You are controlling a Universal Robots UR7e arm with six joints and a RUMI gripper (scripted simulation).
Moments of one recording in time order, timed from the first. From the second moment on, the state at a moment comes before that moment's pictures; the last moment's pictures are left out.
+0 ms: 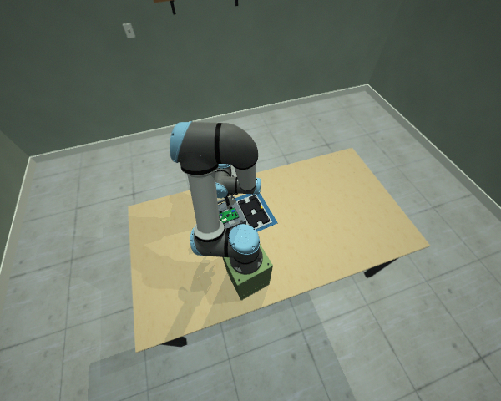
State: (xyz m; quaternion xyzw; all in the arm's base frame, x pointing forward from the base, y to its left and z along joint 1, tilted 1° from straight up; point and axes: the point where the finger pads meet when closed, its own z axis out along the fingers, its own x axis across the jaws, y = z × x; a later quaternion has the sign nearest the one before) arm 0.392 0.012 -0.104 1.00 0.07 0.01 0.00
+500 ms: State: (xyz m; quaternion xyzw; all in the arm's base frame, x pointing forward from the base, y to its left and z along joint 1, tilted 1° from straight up) arm 0.392 0.012 -0.055 1.00 0.07 0.01 0.00
